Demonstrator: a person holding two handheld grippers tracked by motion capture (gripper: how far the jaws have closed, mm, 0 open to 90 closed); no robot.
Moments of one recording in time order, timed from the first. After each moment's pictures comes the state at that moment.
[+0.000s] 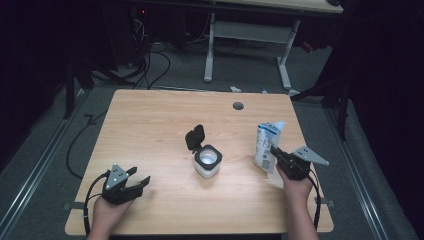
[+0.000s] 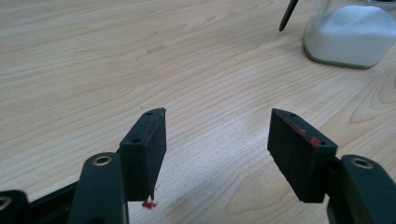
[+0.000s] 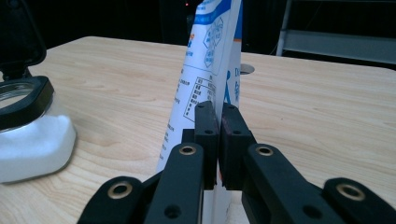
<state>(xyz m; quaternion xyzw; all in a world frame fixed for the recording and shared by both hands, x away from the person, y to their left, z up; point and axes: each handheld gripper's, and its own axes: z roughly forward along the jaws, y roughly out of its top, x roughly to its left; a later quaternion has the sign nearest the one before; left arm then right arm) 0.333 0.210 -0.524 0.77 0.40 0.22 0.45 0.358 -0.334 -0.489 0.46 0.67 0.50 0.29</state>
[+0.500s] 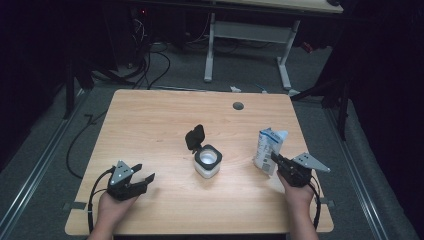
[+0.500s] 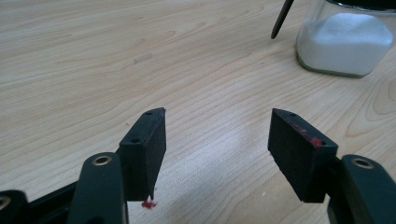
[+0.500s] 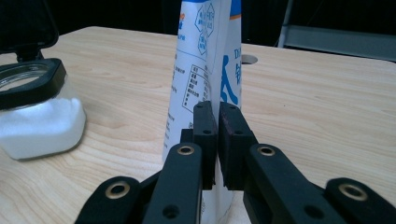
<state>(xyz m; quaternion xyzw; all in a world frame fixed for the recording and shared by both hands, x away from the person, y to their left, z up) 0.344 0.200 -0.523 0.77 0.38 0.21 0.46 0.340 -0.333 -0.492 0.45 0.68 0.49 0.29</state>
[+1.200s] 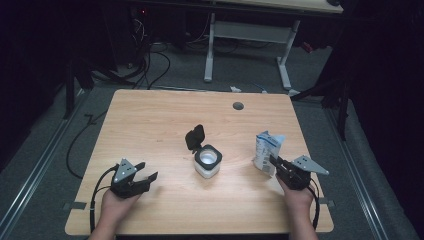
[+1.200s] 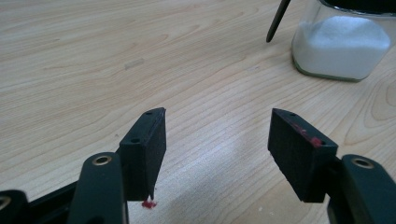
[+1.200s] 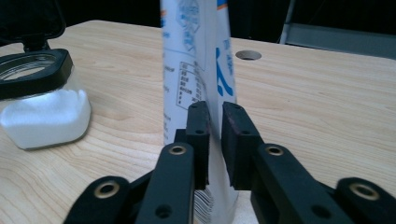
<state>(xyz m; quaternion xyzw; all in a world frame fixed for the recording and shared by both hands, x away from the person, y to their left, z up) 0.350 0.194 -0.524 0.78 0.38 0.20 0.46 0.333 -0.329 -0.494 0.45 0.69 0.48 0.30</state>
